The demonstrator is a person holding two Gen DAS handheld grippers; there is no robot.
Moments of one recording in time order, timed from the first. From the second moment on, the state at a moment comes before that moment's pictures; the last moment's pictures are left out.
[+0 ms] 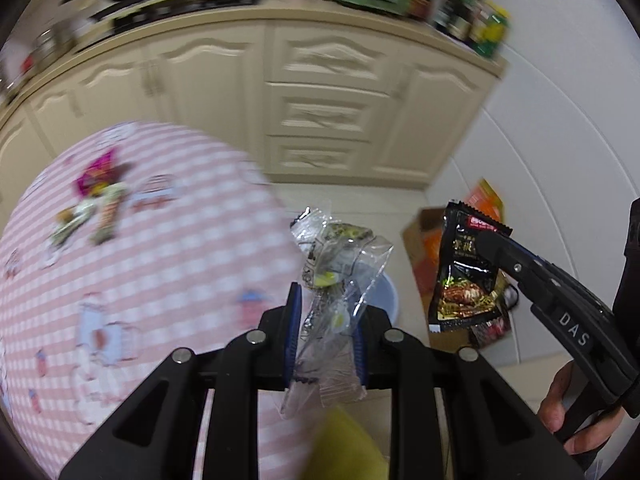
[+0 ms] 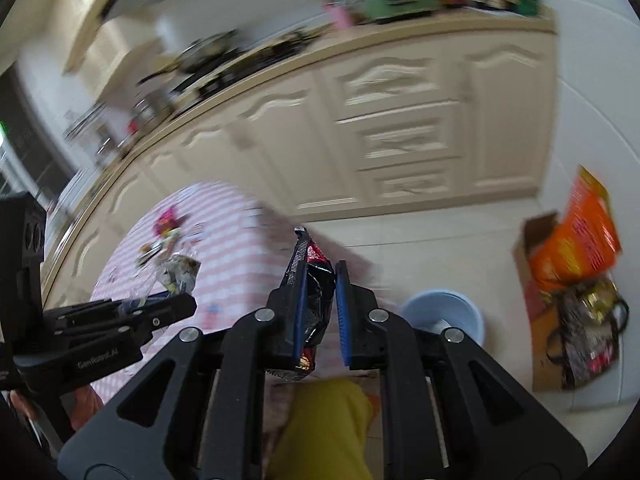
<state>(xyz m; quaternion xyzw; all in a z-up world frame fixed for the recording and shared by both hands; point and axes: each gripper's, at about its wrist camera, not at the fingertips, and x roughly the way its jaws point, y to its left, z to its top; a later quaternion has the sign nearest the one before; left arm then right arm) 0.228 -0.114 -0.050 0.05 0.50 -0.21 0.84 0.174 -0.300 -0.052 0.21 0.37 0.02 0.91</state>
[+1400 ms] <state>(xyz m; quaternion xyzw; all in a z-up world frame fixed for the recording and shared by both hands) 0.254 -0.173 -0.102 0.09 0.56 -0.16 0.80 0.185 -0.338 -0.092 0.21 0.40 -0.04 0.89</state>
